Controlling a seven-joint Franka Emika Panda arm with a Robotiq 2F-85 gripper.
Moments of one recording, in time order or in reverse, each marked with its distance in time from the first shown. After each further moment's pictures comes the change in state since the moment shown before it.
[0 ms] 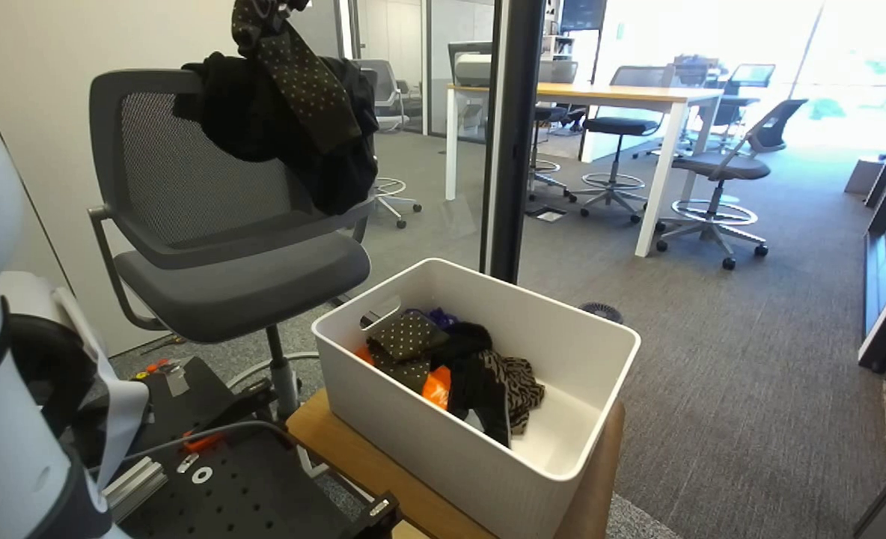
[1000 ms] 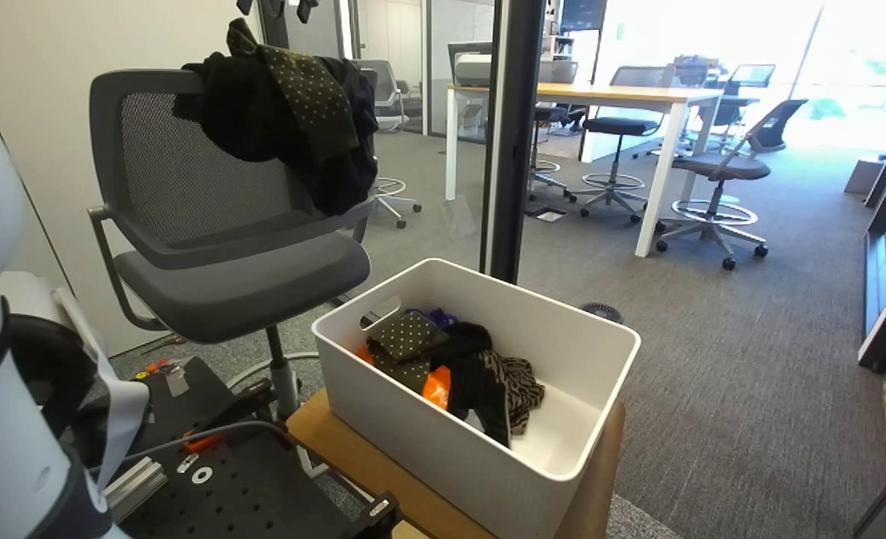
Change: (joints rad) arm -0.001 0.017 -0.039 0.057 -0.016 -0.037 -0.039
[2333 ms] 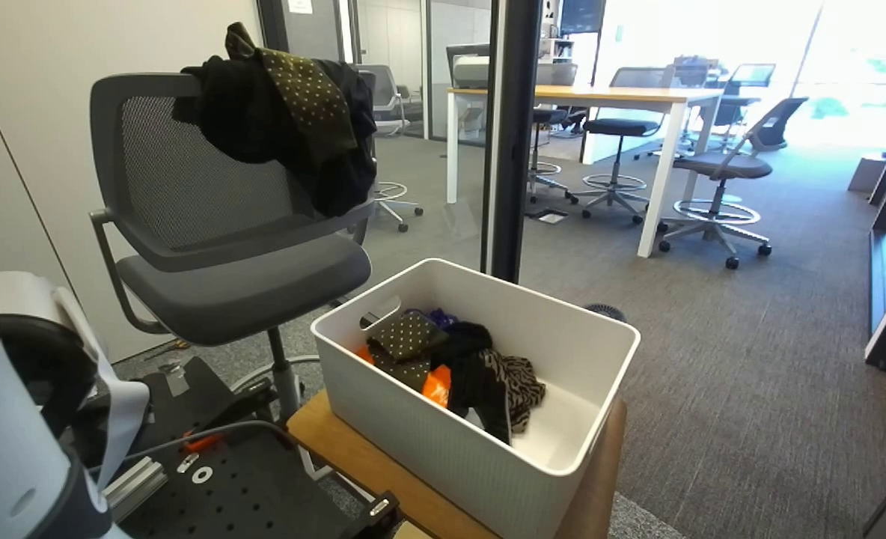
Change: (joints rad) arm -0.250 -0.516 -0.162 -0.583 -0.192 0.311 -0.053
